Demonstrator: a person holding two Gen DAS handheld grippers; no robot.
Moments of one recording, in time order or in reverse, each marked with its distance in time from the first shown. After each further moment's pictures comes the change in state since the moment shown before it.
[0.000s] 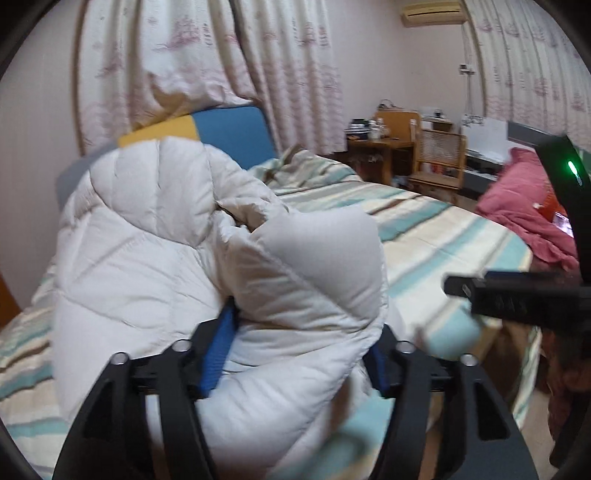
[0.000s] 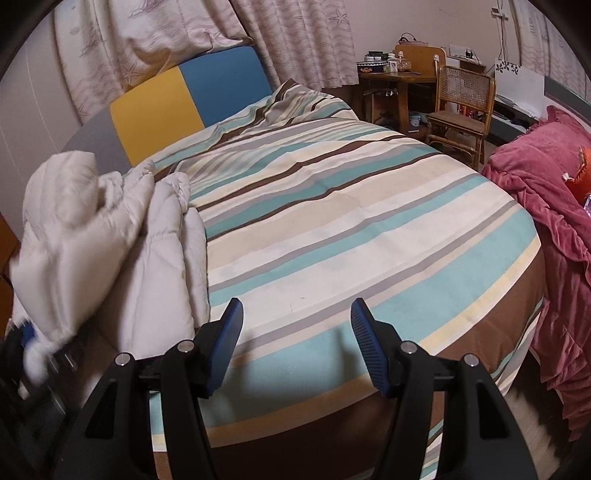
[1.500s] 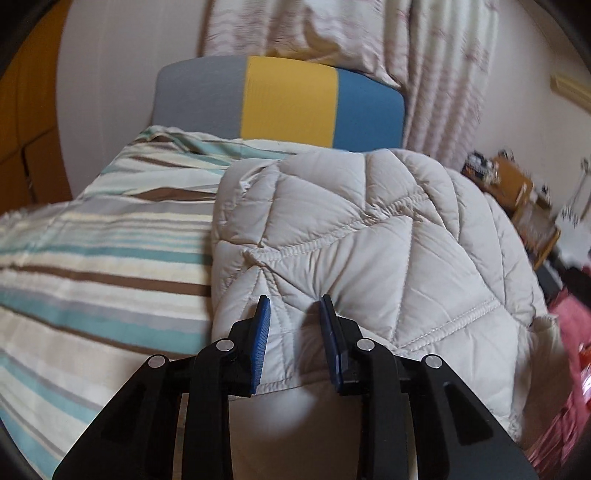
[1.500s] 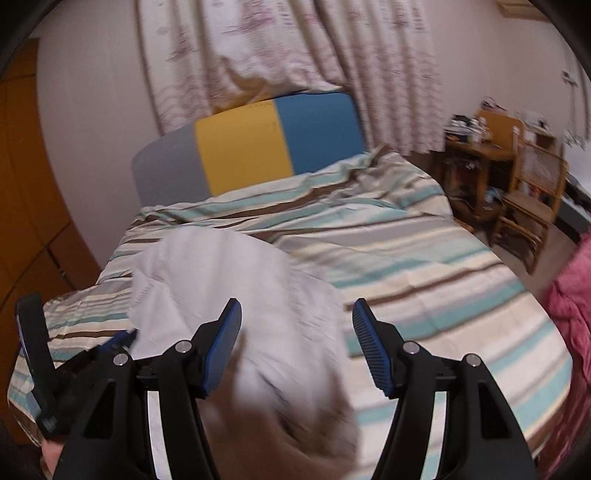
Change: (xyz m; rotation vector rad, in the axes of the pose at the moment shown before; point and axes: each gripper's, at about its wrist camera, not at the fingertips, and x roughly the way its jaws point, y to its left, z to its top) left arm 0.042 0.153 0.037 -0.423 0.169 0.247; right arm -0.010 0.124 0.121 -0.237 -0.141 0.219
